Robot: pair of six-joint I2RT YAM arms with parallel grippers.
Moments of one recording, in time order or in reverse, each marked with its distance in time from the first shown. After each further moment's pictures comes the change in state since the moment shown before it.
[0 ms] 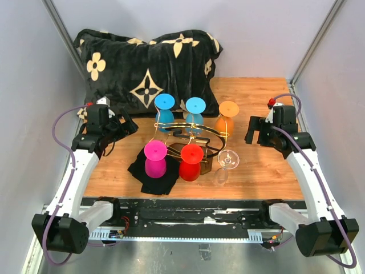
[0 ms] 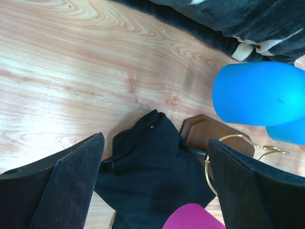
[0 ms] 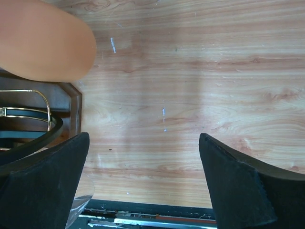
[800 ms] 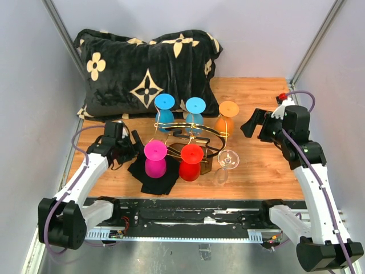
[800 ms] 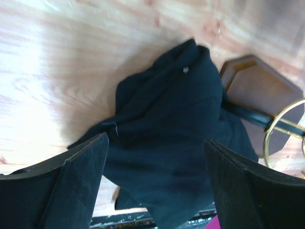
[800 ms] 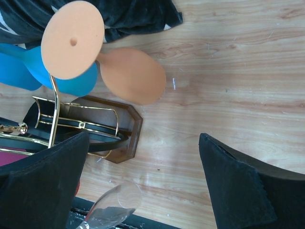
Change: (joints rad) left arm -0.048 0.042 -0.259 0.048 0.077 -0.060; right arm 0.000 -0.124 0.042 0.118 -0.179 0.115
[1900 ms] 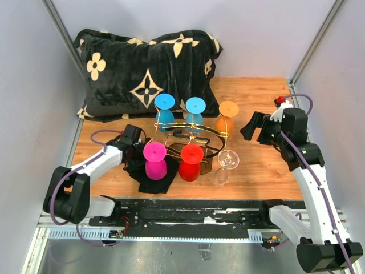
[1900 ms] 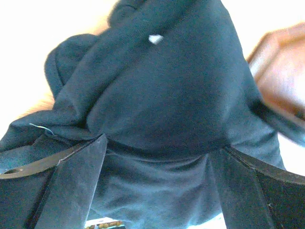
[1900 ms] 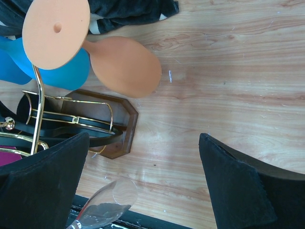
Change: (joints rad) left arm -0.227 0.237 -0.062 0.096 -0.048 -0.133; right arm 0.000 -0.018 -0.049 -0.004 0.004 -0.008
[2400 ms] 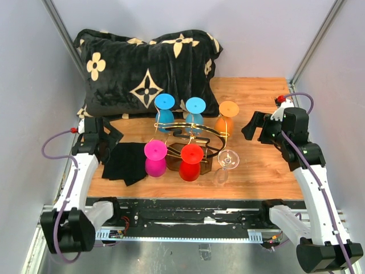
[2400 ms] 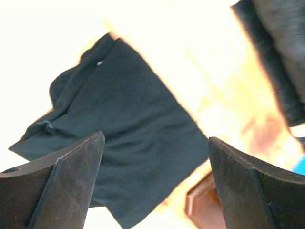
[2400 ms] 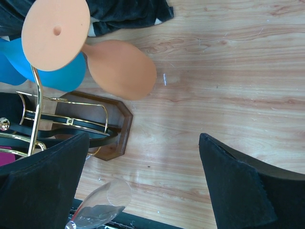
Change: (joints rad) left arm 0.436 -0.250 0.127 -0.172 -0.246 -0.117; right arm 0.000 0.000 0.014 -0.008 0.019 -0.034
